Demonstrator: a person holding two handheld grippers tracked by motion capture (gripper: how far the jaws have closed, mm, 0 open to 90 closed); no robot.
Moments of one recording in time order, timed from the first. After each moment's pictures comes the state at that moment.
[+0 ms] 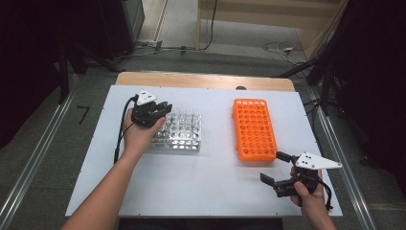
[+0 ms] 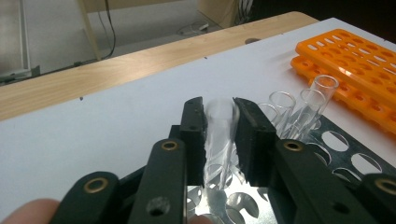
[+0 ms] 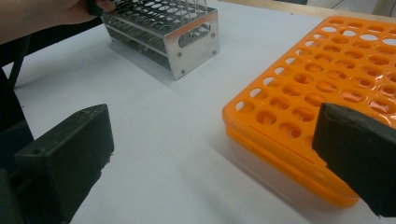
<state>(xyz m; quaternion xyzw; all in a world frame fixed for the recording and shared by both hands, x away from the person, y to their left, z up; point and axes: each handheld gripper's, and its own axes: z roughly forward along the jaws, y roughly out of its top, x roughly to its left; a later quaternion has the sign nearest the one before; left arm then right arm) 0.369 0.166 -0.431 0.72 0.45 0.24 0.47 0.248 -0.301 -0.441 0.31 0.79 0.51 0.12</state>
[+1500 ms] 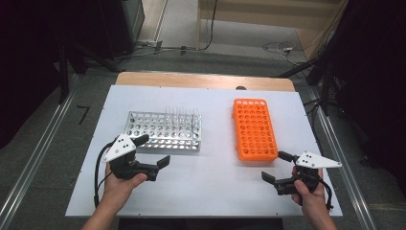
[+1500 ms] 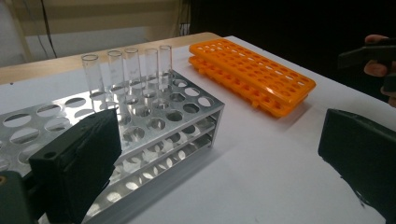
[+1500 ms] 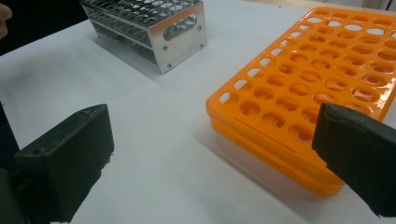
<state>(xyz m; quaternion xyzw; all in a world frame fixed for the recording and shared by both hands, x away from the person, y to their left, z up) 0.216 0.177 -0.432 0.71 0.37 0.20 0.56 0.253 -0.308 -0.448 0.33 0.79 0.50 0.13</state>
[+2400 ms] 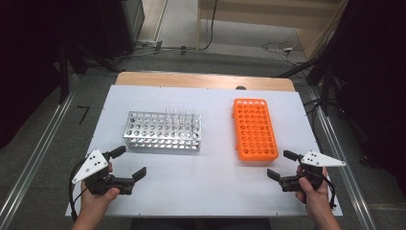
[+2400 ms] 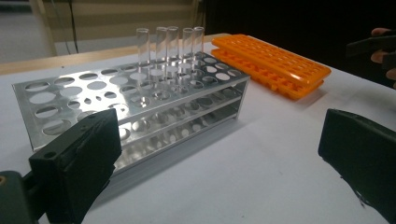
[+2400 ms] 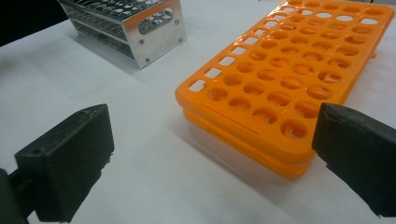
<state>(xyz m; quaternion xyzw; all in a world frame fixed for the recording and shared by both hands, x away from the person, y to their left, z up) 0.189 0.230 -0.457 0.69 0.38 0.23 0.57 0.265 -0.328 -0.460 0.35 0.78 0.50 0.14</state>
